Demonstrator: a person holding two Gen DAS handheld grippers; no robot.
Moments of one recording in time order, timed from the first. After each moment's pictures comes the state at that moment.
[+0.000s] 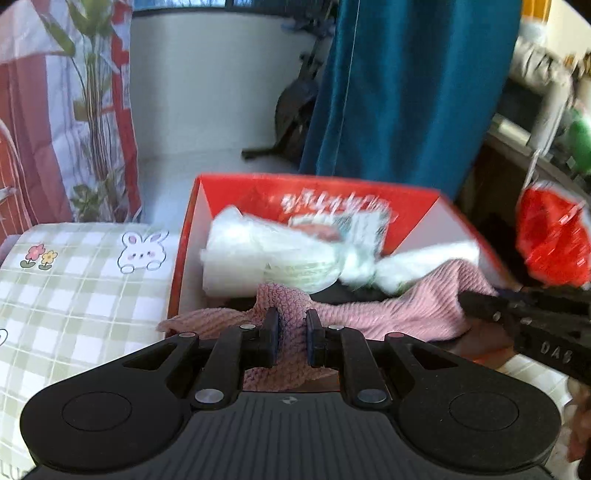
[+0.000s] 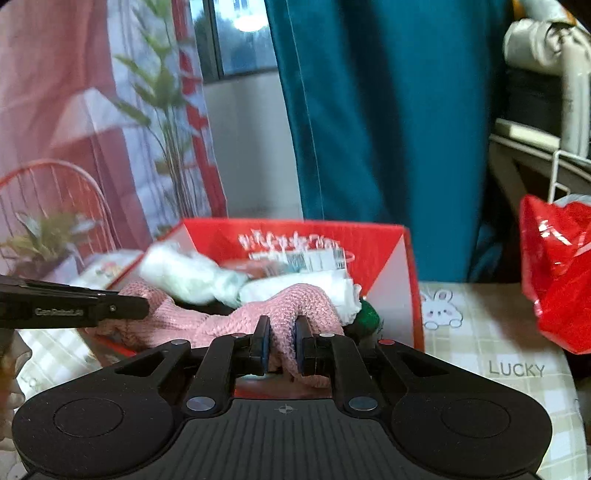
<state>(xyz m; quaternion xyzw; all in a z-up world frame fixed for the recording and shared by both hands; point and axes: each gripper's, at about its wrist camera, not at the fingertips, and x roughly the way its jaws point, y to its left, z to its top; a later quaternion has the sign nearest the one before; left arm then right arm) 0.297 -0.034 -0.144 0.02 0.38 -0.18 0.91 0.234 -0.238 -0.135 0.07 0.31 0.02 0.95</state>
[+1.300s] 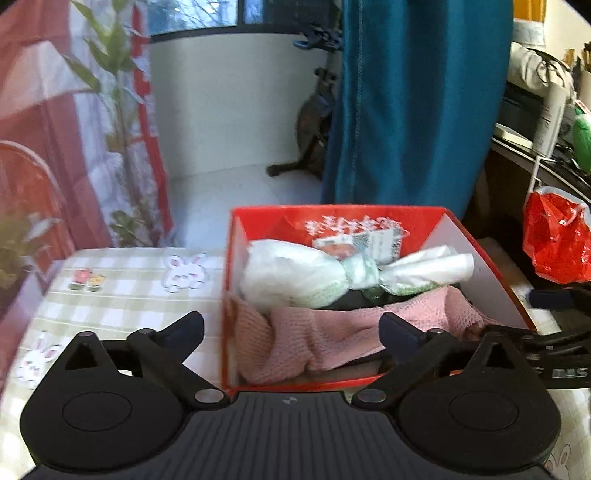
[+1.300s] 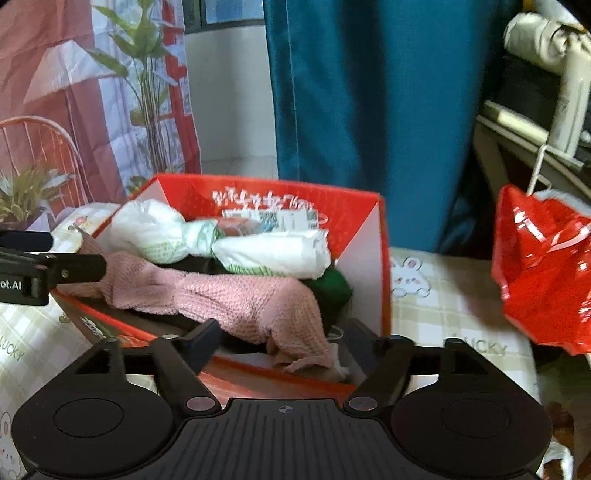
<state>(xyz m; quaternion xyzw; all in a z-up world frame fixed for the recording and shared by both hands) 0.258 -0.021 -0.093 0.06 0.34 -0.13 0.93 0.225 -0.230 -0.120 0.03 0.39 -0.02 0.92</state>
